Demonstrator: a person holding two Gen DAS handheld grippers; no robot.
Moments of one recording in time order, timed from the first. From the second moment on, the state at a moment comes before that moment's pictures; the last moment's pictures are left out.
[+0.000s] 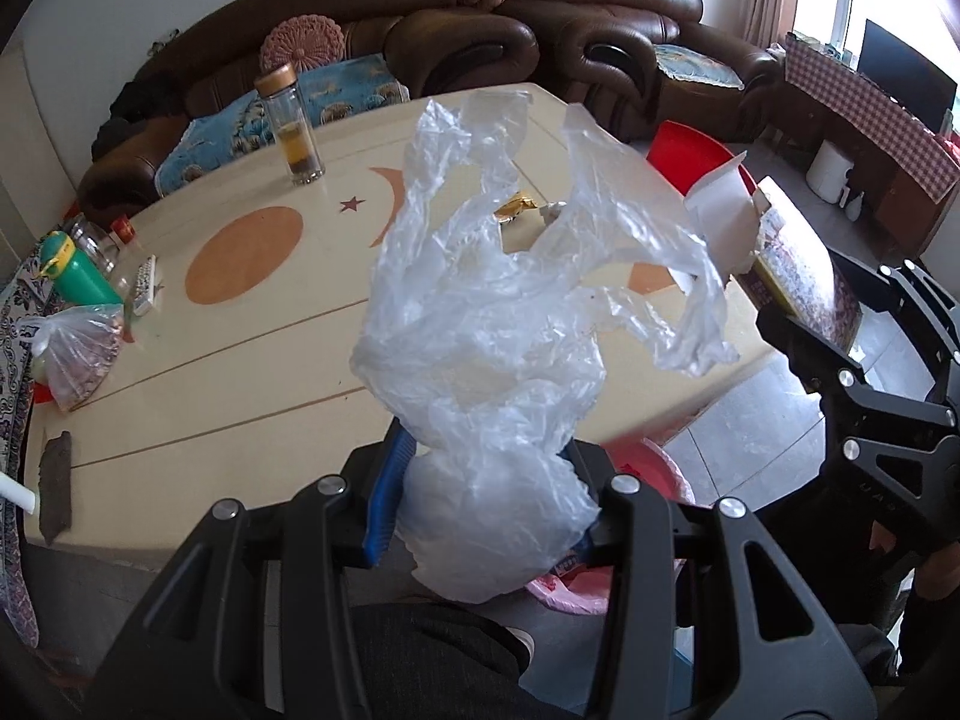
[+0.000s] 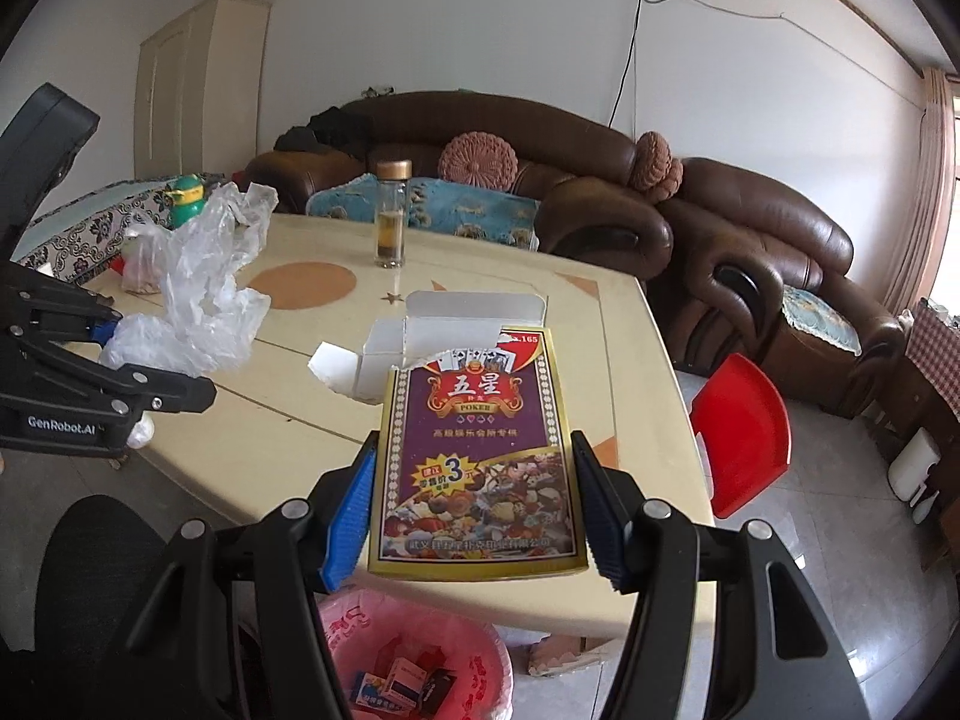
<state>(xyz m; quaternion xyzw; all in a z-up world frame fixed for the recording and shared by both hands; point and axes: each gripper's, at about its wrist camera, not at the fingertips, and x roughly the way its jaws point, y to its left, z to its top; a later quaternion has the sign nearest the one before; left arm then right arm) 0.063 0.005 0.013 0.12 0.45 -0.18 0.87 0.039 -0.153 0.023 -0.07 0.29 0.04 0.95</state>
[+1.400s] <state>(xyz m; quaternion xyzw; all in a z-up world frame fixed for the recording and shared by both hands) -0.004 -0.011 -0.065 0.15 0.48 -0.21 0.84 -0.043 -0.125 -0.022 -0.06 0.36 0.05 0.93</state>
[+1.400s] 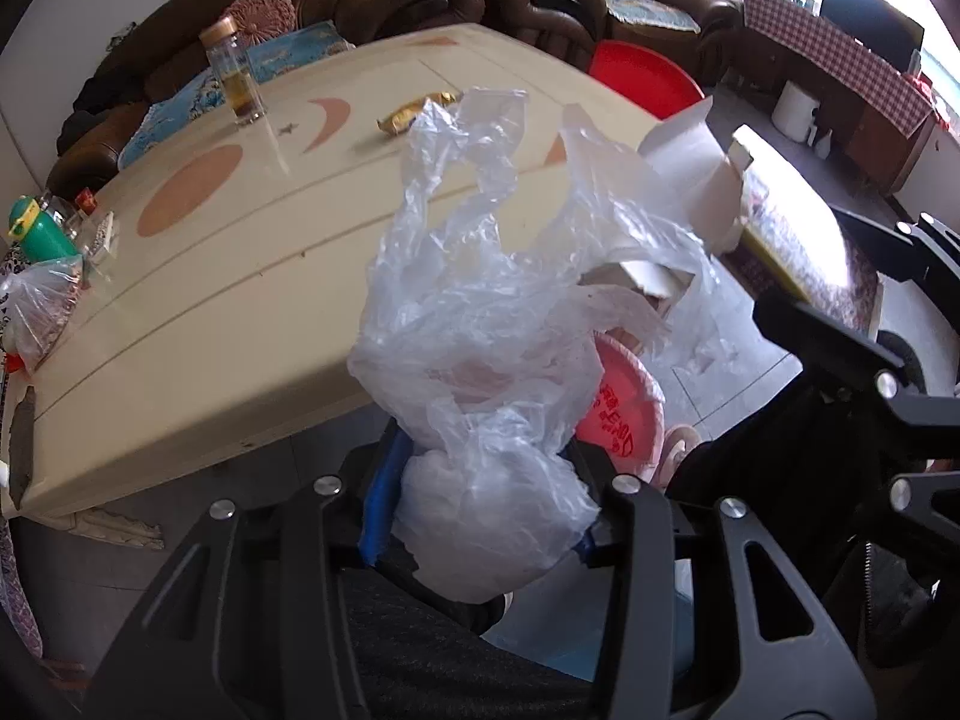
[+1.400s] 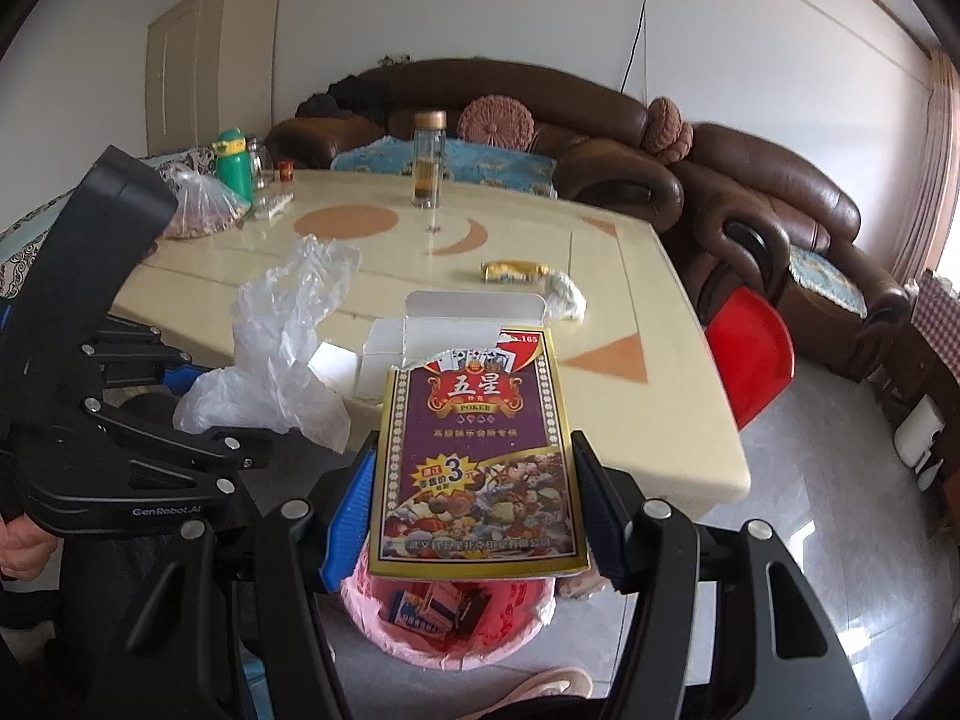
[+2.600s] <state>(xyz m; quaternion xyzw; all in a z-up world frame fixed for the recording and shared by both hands) 0.033 -0.054 -0.250 0.14 0.67 -0.24 0.69 0.023 -0.165 -0.199 -0.01 0.56 0.06 0.83</state>
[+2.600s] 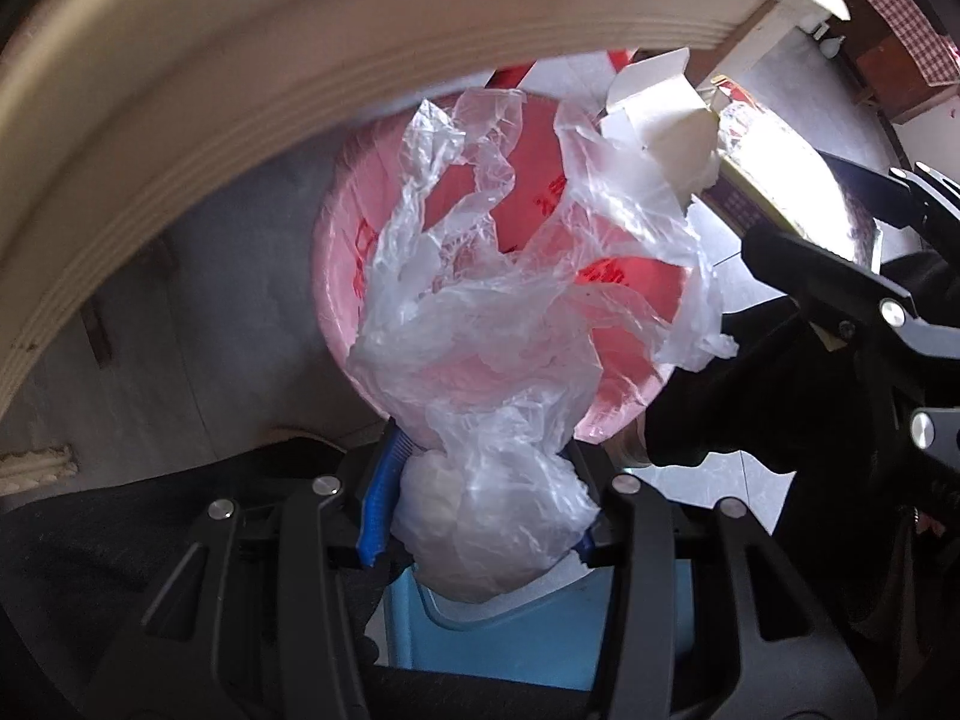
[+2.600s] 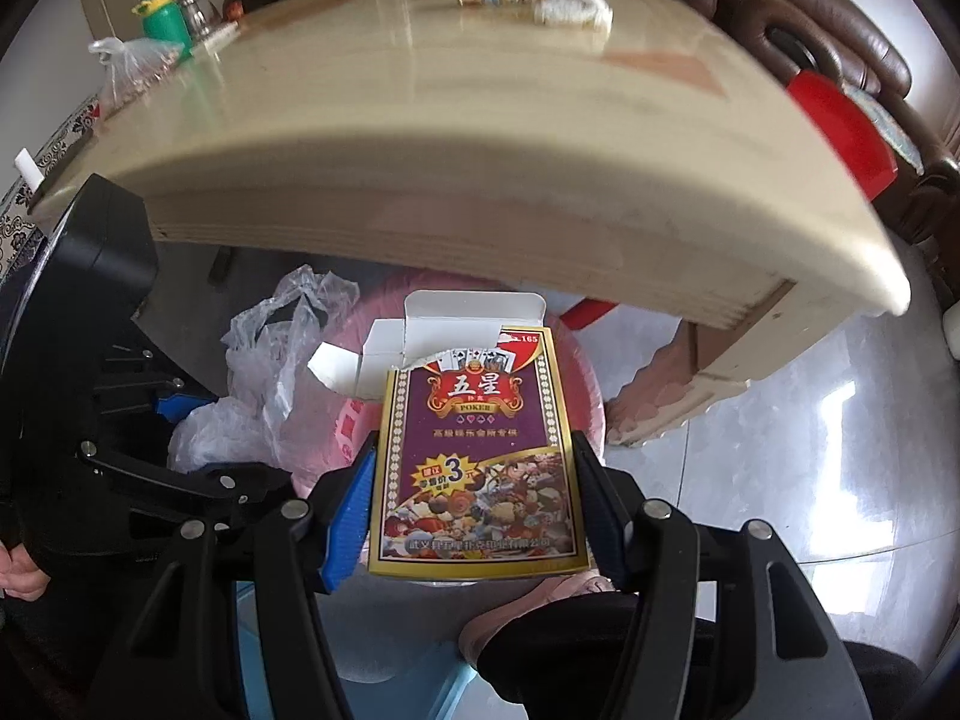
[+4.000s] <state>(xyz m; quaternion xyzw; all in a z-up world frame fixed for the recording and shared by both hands) 0.073 -0.040 -0.307 0.08 0.73 -0.19 0.66 0.075 -0.183 -0.287 0.01 0.62 0.08 0.78</state>
